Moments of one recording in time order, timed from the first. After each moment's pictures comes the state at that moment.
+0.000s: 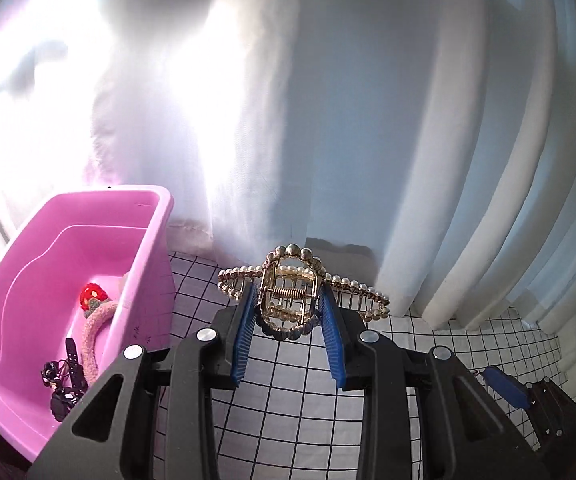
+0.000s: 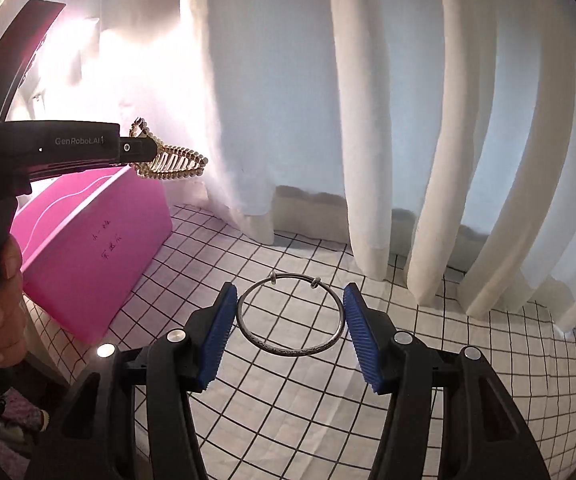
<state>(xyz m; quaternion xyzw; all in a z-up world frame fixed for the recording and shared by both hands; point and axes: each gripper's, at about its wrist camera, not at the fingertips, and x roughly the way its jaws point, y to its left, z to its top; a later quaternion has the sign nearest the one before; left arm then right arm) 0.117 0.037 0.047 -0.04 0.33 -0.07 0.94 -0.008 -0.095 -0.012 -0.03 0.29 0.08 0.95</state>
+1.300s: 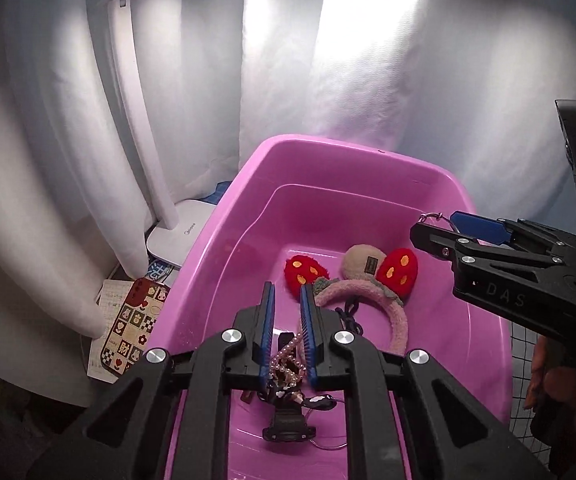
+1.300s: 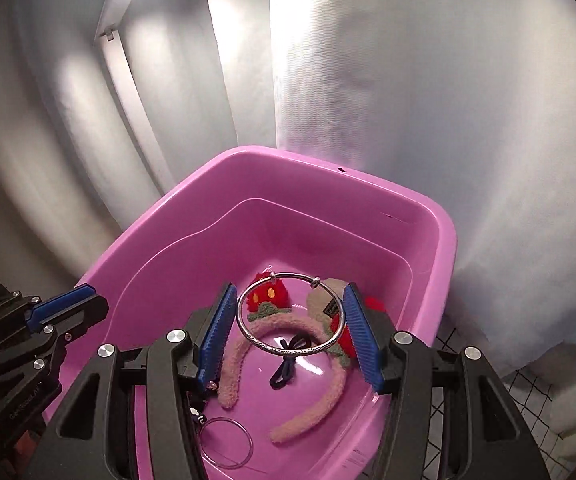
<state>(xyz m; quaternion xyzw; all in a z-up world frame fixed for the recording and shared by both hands) 0.137 0.291 0.016 -0.06 0.41 0.09 0.91 0.180 0.212 0.003 -0.08 0.40 0.26 0.88</state>
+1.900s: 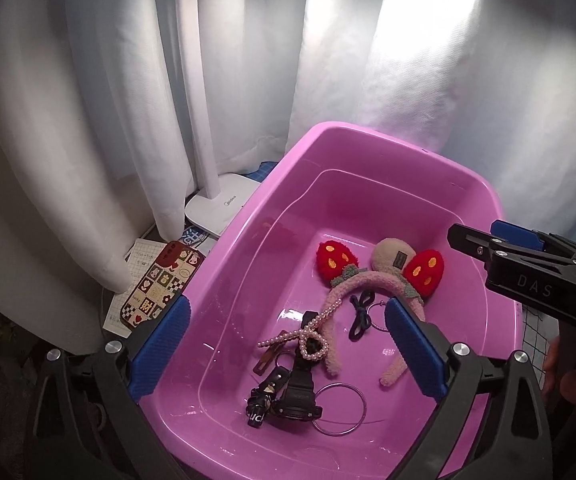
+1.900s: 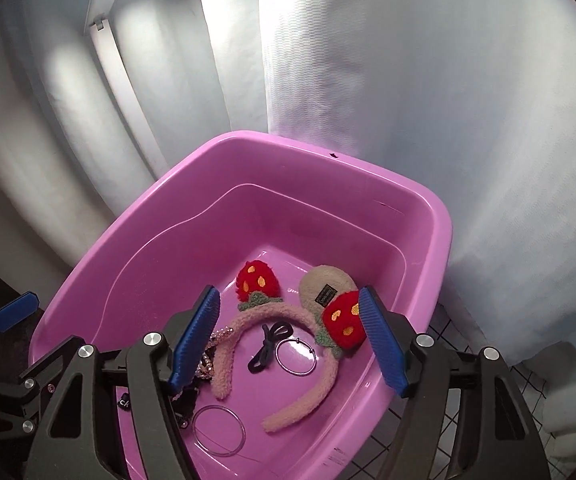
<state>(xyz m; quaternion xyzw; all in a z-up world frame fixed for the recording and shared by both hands) 0.113 0.295 0.016 -0.10 0.42 0.17 0.89 0.177 0.203 0.004 -0.08 0.41 0.26 0.87</state>
